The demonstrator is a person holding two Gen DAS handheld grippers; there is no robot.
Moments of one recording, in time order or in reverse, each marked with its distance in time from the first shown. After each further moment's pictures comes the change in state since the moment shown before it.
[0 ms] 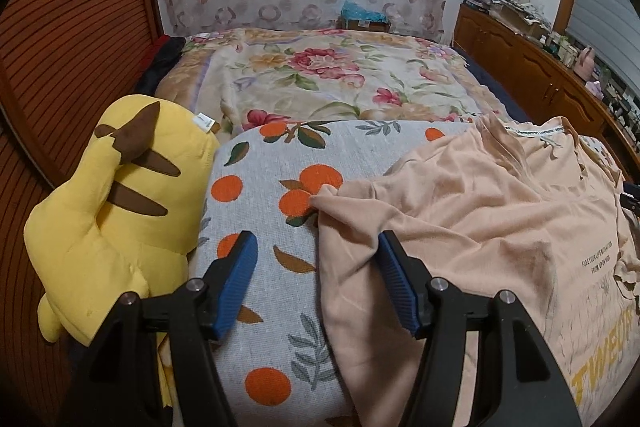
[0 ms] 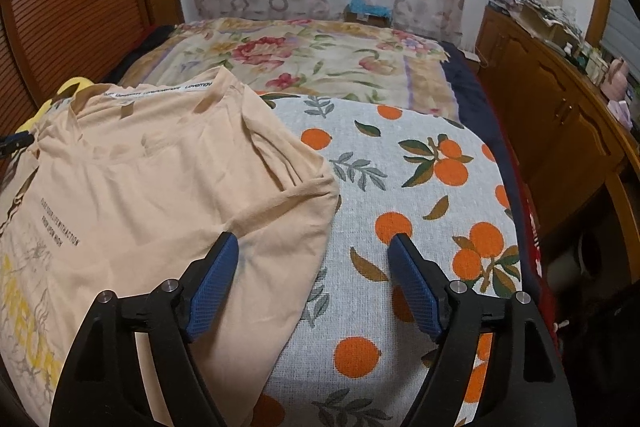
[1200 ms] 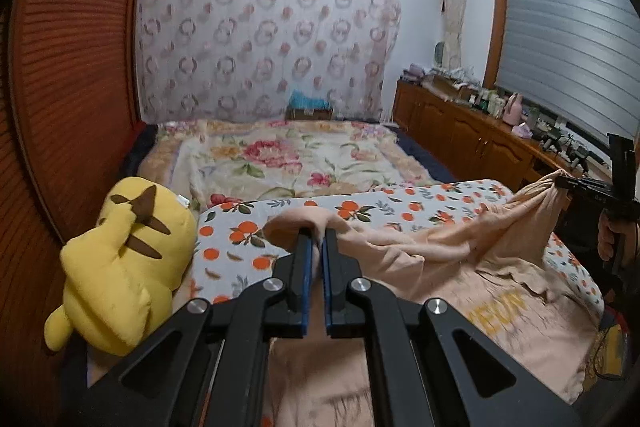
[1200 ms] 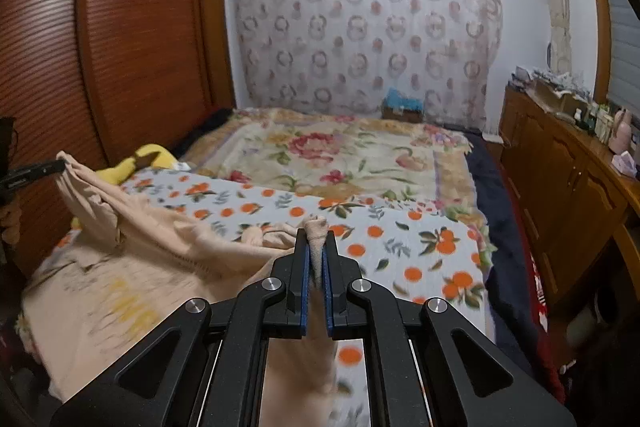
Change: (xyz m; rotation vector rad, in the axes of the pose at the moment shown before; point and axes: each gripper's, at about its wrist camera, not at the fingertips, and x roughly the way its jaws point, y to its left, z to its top) left arm -0.197 -0.036 -0.051 0.062 -0.336 -0.166; right arm -0.164 0.040 -0.015 -0.053 -0.350 0.137
